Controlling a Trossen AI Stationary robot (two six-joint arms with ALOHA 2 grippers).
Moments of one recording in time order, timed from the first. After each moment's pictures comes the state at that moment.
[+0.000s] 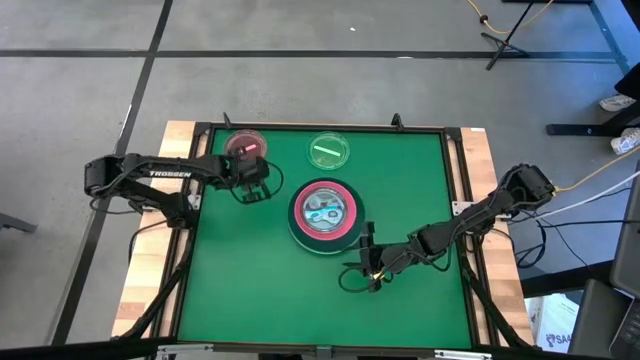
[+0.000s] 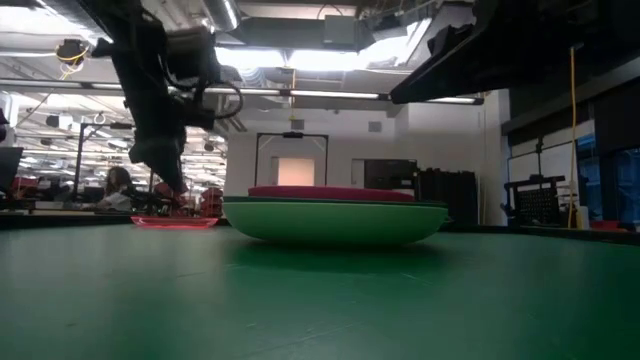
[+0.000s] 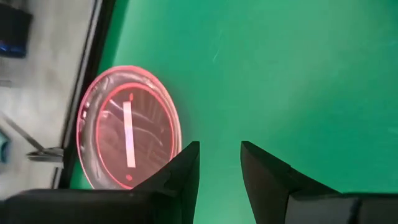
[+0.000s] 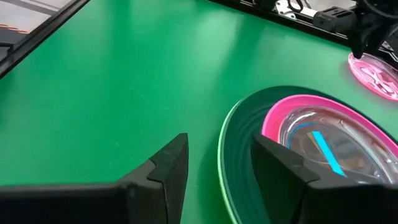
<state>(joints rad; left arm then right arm) 0.31 1.26 0.69 -0.63 -0.49 0.06 0.49 1.54 0.76 0.24 0.41 -0.03</state>
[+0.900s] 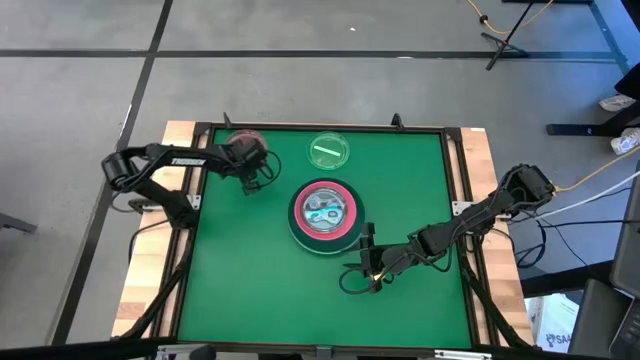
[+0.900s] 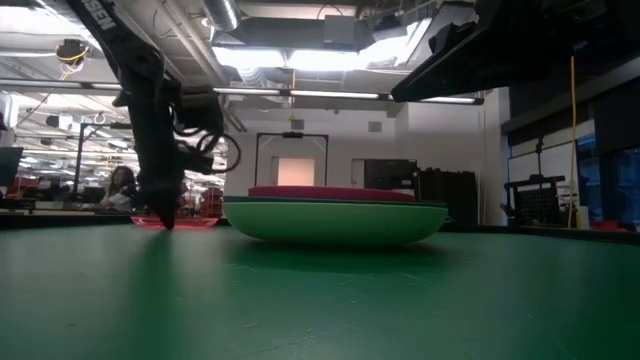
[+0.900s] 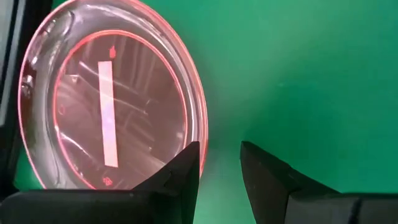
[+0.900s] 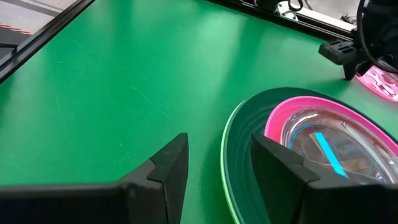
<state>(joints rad) 0.62 1.44 0.61 -0.41 -0.33 0.22 0.49 1.54 0.76 0.24 0.41 -0.03</state>
